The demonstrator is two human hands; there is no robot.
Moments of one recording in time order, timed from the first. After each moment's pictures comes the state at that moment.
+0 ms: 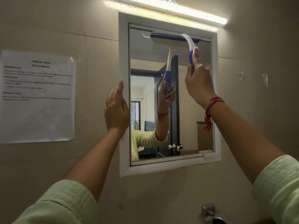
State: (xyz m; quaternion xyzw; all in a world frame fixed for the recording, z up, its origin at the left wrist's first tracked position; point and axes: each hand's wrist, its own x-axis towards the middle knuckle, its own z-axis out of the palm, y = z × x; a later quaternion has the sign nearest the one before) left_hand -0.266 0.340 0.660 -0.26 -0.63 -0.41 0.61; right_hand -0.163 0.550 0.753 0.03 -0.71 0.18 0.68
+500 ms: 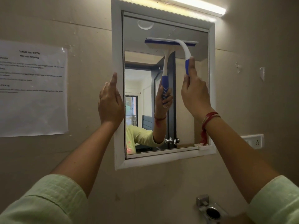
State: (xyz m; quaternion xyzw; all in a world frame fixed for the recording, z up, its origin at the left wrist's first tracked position) left_hand -0.267 0.340 0.658 -0.26 -0.63 -0.41 0.60; right_hand -0.162 0.552 0.699 0.02 -0.73 0.15 0.67
